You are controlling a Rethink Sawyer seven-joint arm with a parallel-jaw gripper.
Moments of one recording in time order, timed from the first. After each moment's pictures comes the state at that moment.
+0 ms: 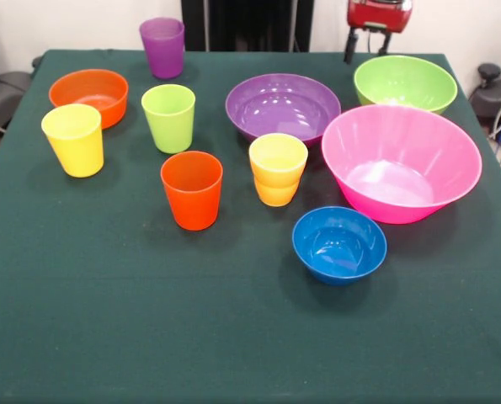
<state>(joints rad) 0.23 -0.44 -0.09 2.27 0.02 -0.35 2.17</state>
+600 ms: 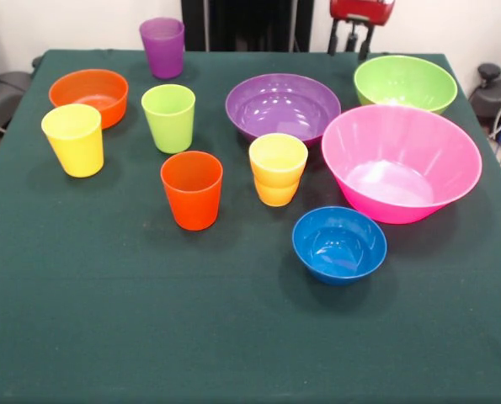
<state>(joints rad) 0.19 -0.47 -0.11 2.30 -0.03 -0.35 2.17</state>
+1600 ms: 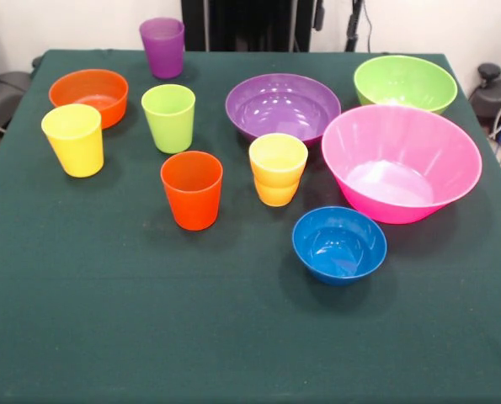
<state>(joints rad) 0.03 -0.71 -0.10 2.36 -0.07 -0.23 2.17</state>
